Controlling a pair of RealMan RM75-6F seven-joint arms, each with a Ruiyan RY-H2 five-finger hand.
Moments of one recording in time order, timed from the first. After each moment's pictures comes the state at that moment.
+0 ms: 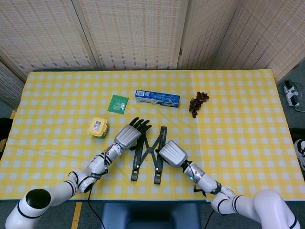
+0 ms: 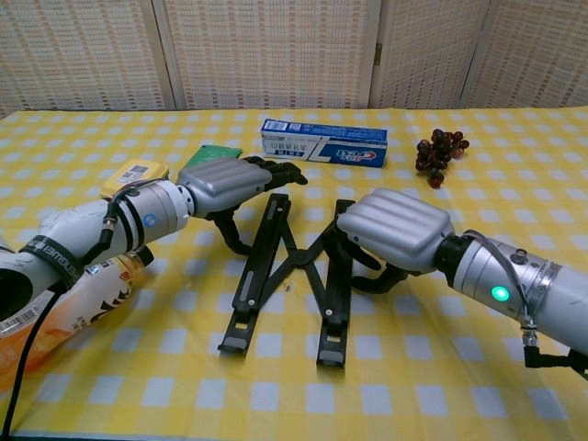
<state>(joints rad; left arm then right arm) -0.97 -1.92 -0.10 -0.77 1.48 0.85 -0.04 0.73 -1.86 0.02 -0.98 -1.64 1.05 -0.16</state>
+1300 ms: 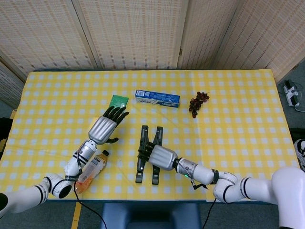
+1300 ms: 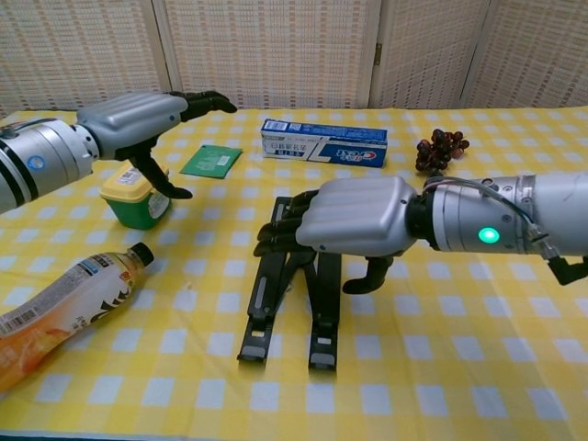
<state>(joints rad) -0.82 -1.59 -0.14 -1.17 1.40 1.01 0.06 0.98 -1.52 0.04 -1.44 -1.57 0.62 -0.42</state>
